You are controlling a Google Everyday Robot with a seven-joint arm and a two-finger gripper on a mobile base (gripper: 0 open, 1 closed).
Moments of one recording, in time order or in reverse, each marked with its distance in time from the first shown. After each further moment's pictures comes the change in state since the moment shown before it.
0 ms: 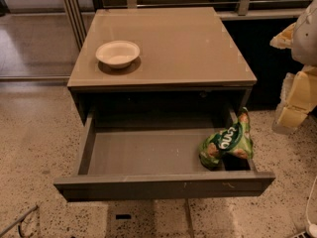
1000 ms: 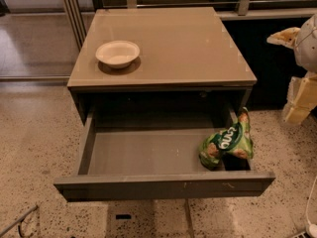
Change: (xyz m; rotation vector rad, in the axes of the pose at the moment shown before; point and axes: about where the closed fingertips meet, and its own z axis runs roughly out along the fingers) arm 0.022 -0.037 0.029 0.087 -0.070 -0.181
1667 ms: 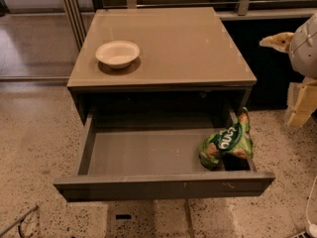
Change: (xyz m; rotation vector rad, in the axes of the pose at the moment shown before) arm -0.003 0.004 0.006 -0.003 0.010 -0.121
